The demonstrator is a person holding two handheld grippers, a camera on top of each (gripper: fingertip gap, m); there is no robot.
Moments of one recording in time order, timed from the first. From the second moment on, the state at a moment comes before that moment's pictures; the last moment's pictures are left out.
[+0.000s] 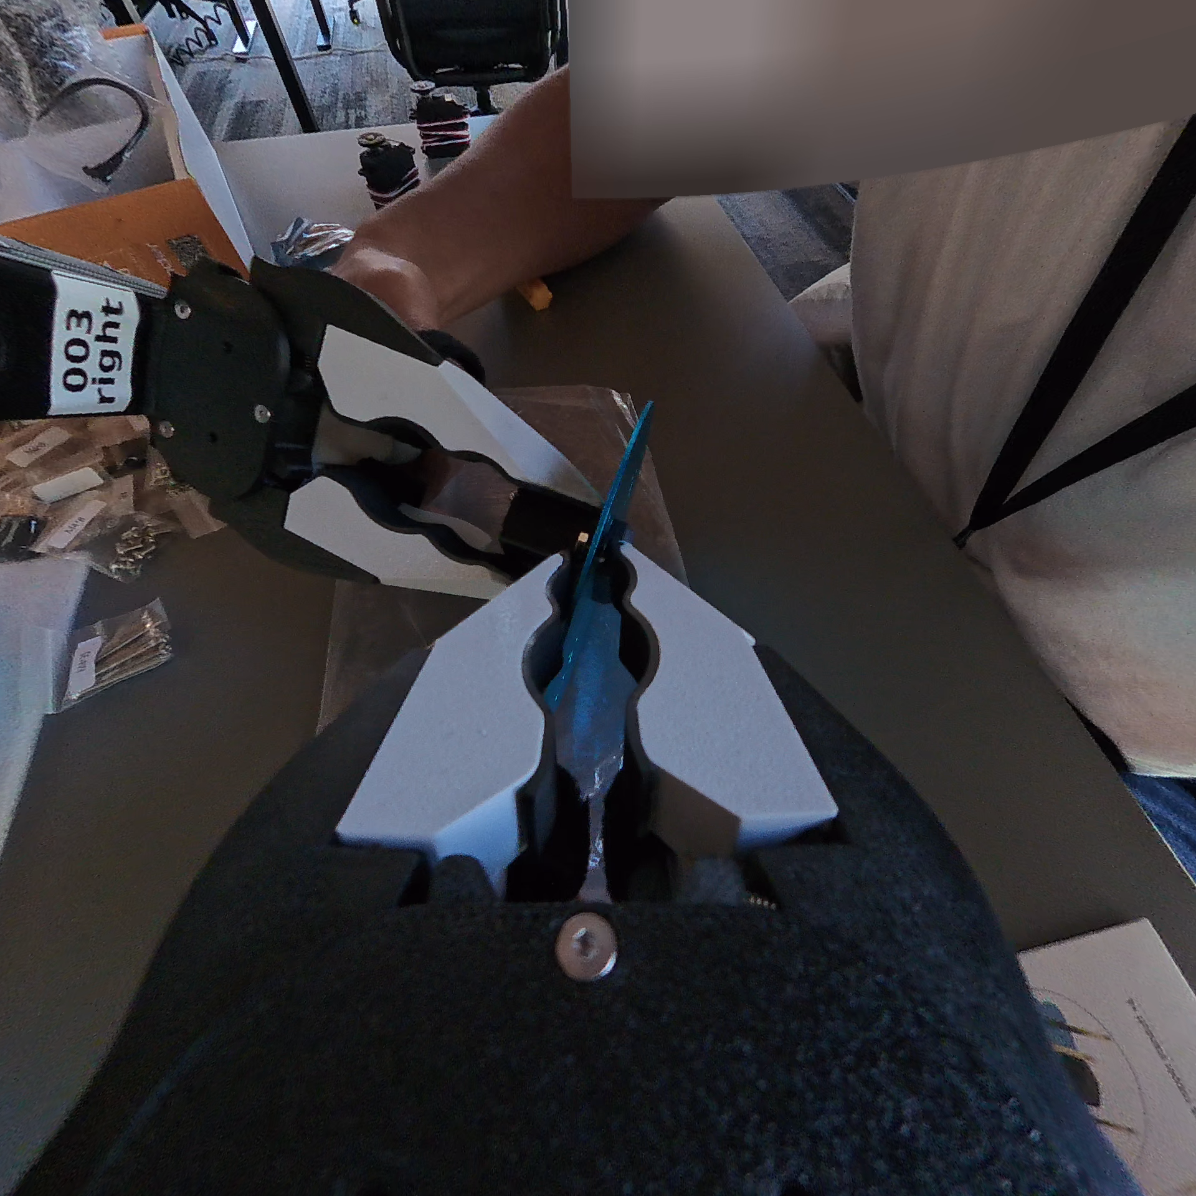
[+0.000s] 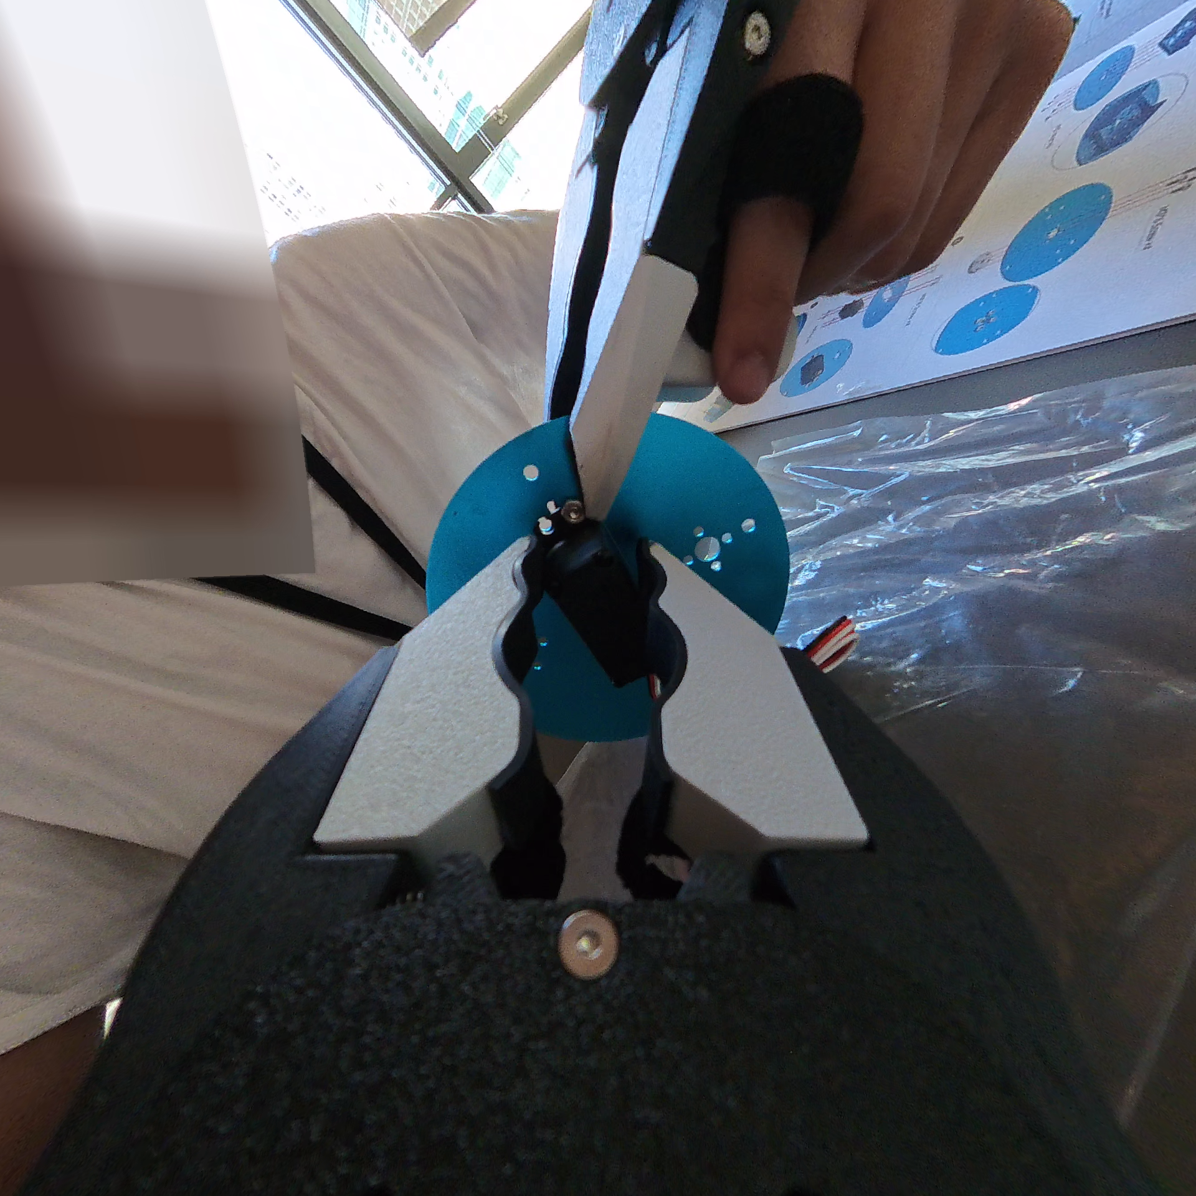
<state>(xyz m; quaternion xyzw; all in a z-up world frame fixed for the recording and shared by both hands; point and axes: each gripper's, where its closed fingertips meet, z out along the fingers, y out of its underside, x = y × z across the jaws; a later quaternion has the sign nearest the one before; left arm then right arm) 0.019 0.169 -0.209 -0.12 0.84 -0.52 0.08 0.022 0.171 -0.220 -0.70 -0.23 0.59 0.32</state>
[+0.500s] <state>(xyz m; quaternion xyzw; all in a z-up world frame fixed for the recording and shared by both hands) 0.005 0.168 -0.216 -0.12 0.86 -0.48 0.06 0.012 0.168 -0.221 -0.71 -0.26 0.57 0.32</state>
